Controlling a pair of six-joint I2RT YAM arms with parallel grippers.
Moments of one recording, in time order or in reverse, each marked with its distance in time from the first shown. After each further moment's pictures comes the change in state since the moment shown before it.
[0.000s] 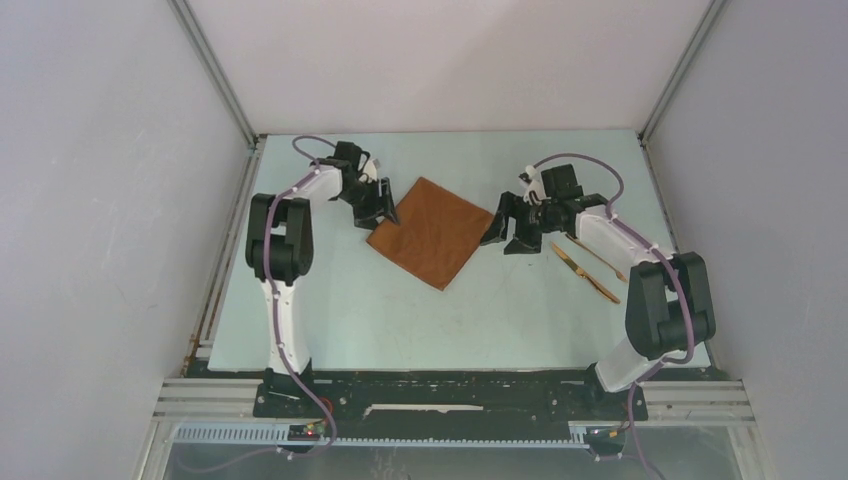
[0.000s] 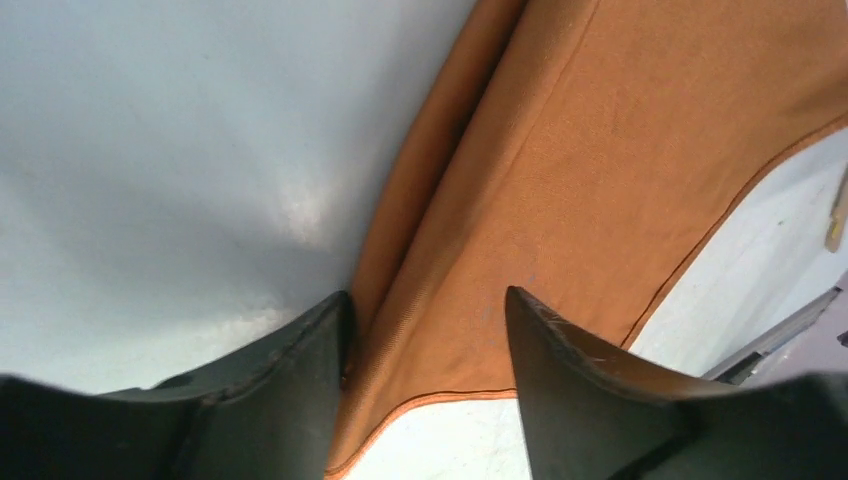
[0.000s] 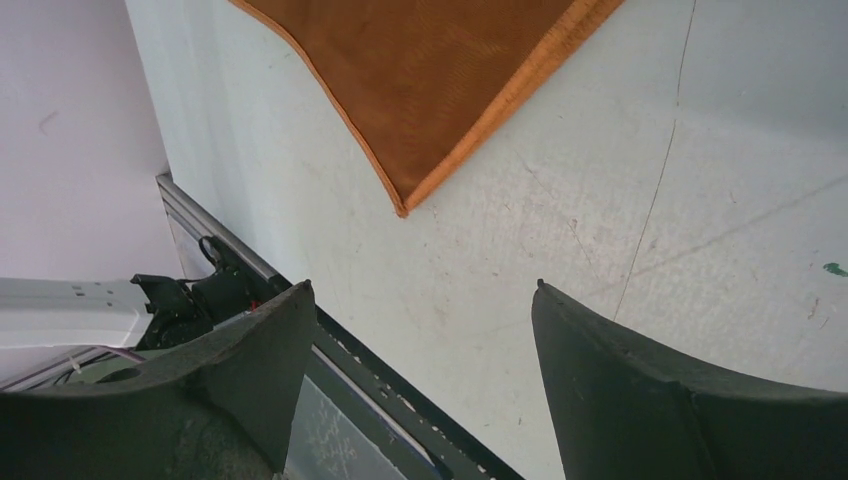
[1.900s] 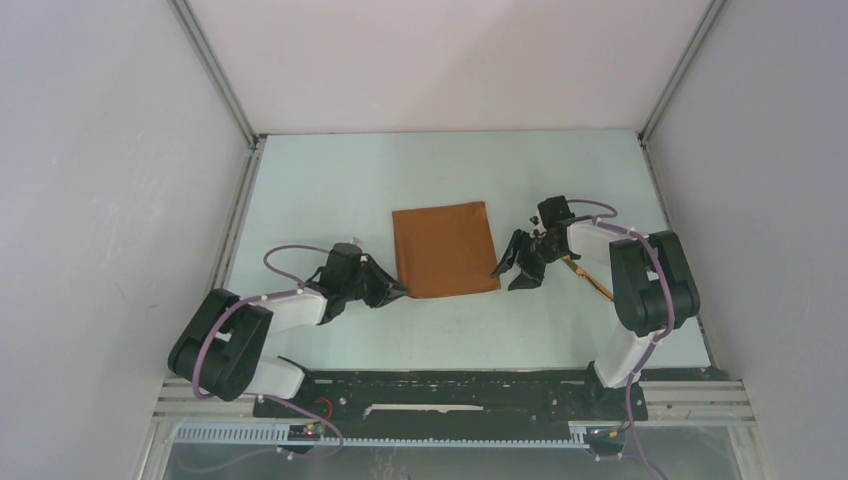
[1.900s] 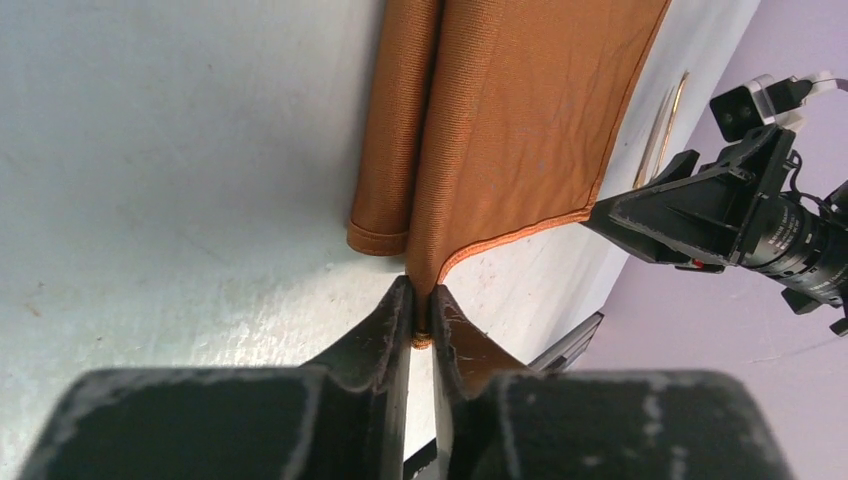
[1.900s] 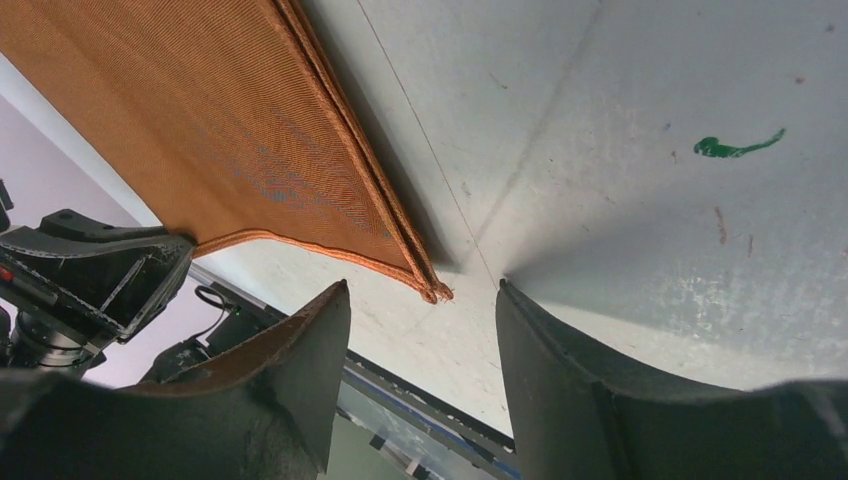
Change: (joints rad) left arm -0.256 -0.824 -1.279 0.941 -0.106 -0.872; right arm -0.025 0.135 -0.172 0.027 0.084 0.206
